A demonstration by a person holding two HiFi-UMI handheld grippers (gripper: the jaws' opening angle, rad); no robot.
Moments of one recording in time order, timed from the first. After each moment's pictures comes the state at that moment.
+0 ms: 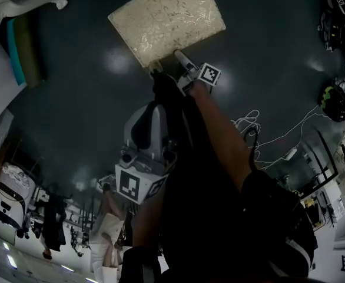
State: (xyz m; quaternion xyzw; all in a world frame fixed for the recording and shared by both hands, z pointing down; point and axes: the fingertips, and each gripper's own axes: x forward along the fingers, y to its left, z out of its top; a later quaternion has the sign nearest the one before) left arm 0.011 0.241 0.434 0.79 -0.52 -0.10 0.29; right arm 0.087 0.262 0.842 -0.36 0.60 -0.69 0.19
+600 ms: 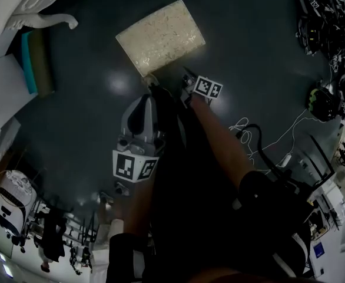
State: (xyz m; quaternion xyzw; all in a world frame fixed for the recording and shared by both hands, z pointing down) left arm 0.019 0.240 0.347 0.81 -0.51 -0.07 0.28; right arm 0.142 0.272 0.723 -0.45 0.62 -0.64 0.02
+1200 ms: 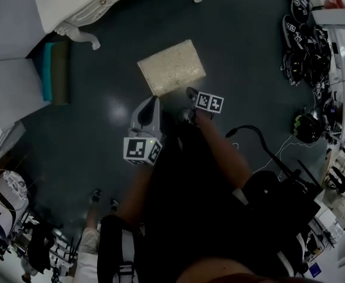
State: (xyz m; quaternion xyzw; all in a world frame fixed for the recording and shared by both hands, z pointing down) left arm -0.036 0.214 0.290 0.81 -0.52 0.02 0.28; right arm 0.121 0.233 0.580 -0.47 0.64 -0.59 -0.16
